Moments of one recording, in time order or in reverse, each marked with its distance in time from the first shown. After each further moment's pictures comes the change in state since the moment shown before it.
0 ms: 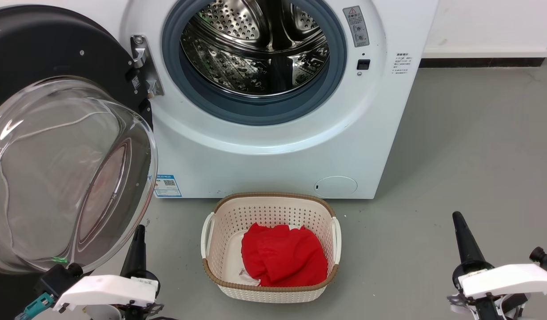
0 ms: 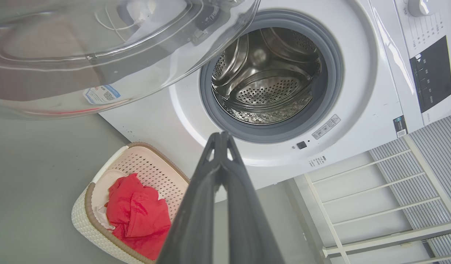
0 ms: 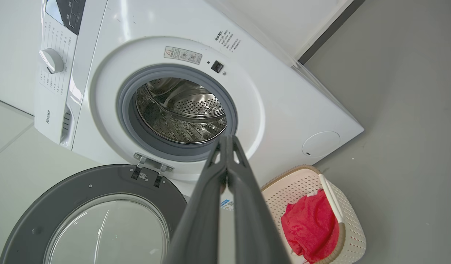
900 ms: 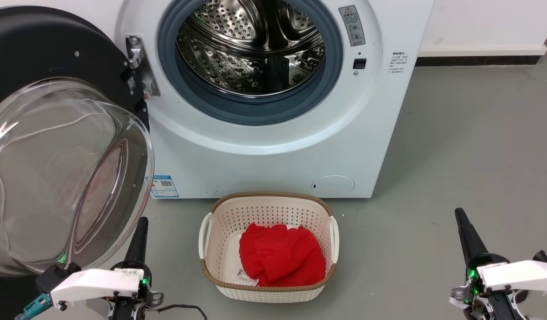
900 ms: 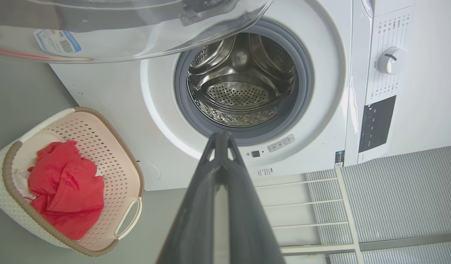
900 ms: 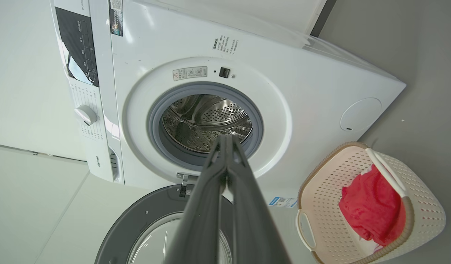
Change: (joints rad) left arm -0.032 -0.003 0.012 0.009 -0.338 -0.007 0.082; right arm -0.031 -0.001 -0.026 0.030 0.333 0.000 0.070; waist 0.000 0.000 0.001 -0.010
